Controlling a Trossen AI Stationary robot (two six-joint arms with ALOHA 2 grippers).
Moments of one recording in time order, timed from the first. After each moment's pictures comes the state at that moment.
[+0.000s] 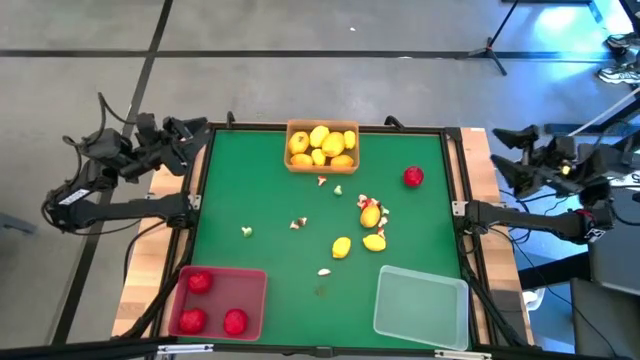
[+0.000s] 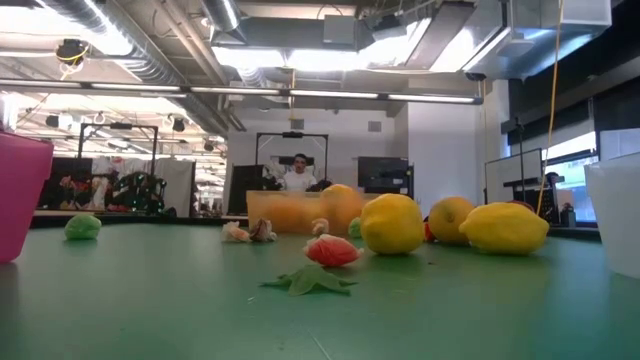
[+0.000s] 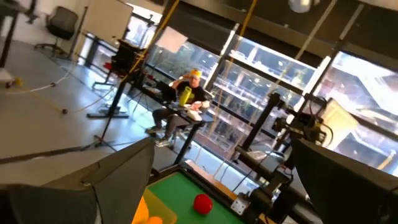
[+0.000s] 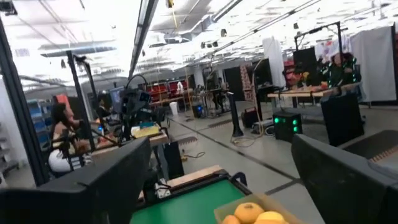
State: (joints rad) left arm 0.26 0.38 0.89 -0.36 -0.29 -0.45; right arm -0.16 0.17 0.98 -0.57 0.17 0.15
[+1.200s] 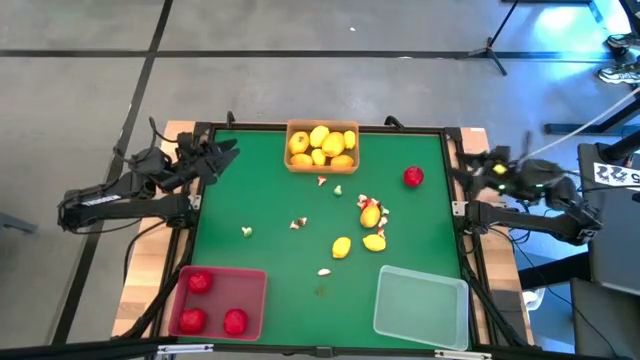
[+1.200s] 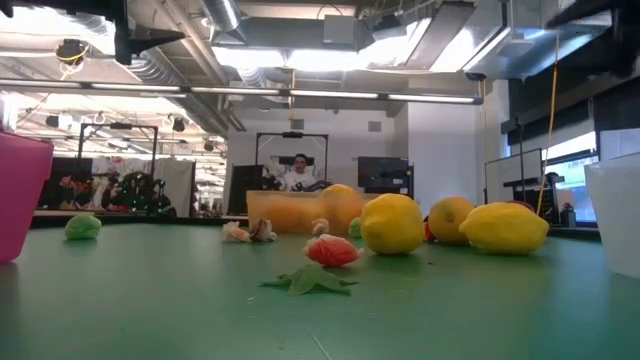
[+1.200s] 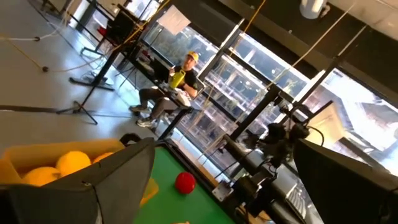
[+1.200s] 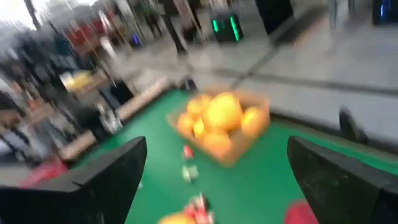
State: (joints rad) left arm 0.22 0.35 0.49 -0.01 -0.30 -0.66; right arm -0.16 0.14 0.72 -0.83 0.35 0.53
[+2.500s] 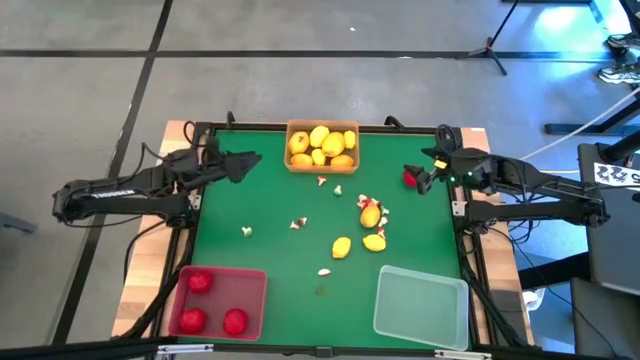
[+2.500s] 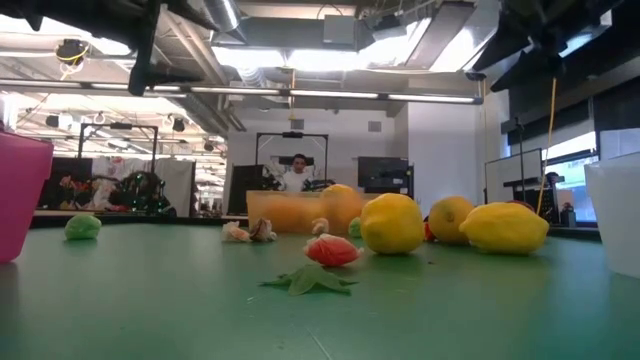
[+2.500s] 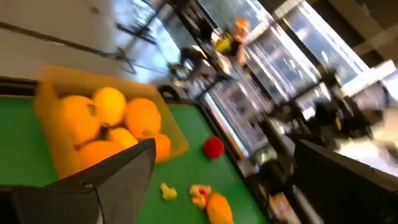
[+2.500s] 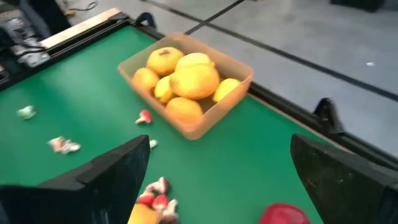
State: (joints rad) left arm 0.22 0.57 0.49 -0.05 -0.36 -0.90; right arm -0.16 0.69 0.83 -0.71 0.45 0.42
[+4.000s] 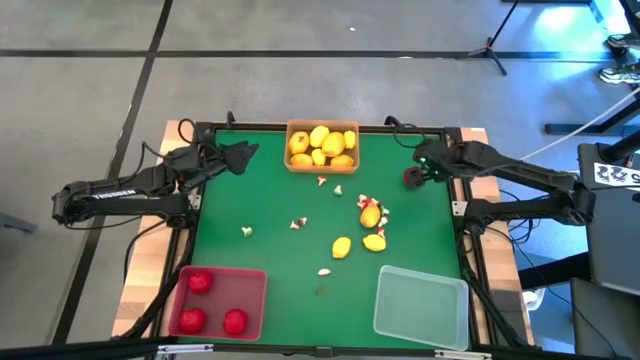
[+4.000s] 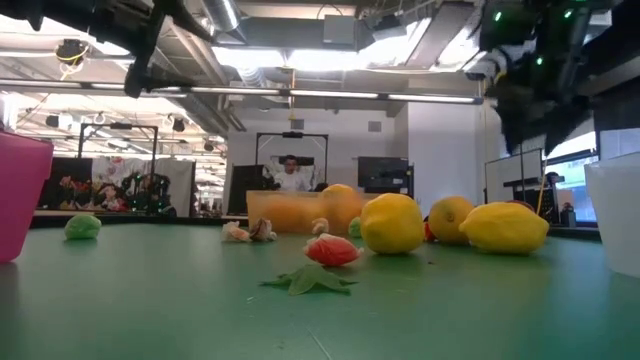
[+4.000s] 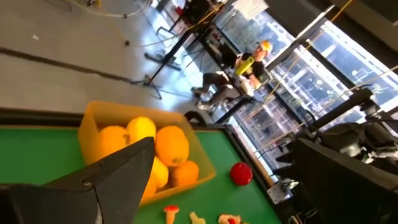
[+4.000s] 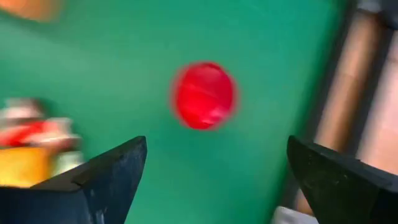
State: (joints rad) left arm 0.26 0.58 0.49 -0.05 -0.48 -0.82; right arm -0.45 1.06 0.90 -1.17 0.29 0.75
